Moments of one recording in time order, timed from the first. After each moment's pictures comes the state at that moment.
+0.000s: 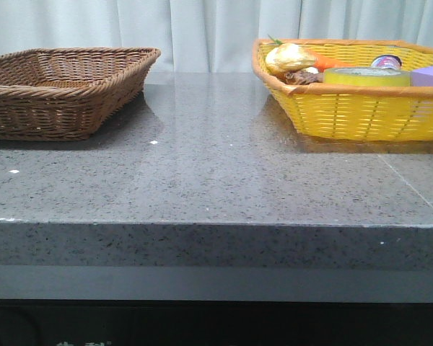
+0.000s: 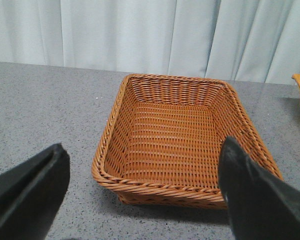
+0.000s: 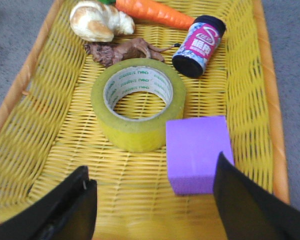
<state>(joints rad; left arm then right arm) -0.05 0.52 -0.56 -0.07 0.27 0.00 0.03 1.24 -1.12 0.12 0.56 -0.08</state>
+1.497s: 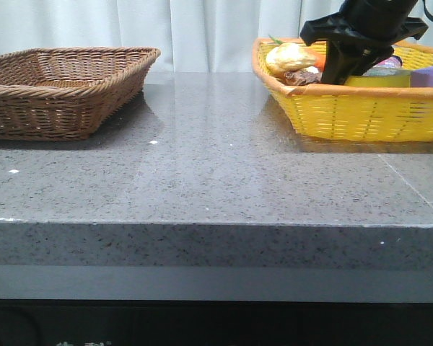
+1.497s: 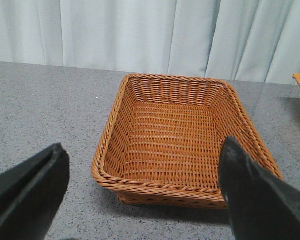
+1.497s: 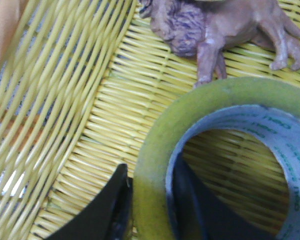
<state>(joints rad) -0.05 0.52 -0.56 -0.07 0.27 0.00 0.18 1.87 -1.60 0.12 0.71 -0.18</state>
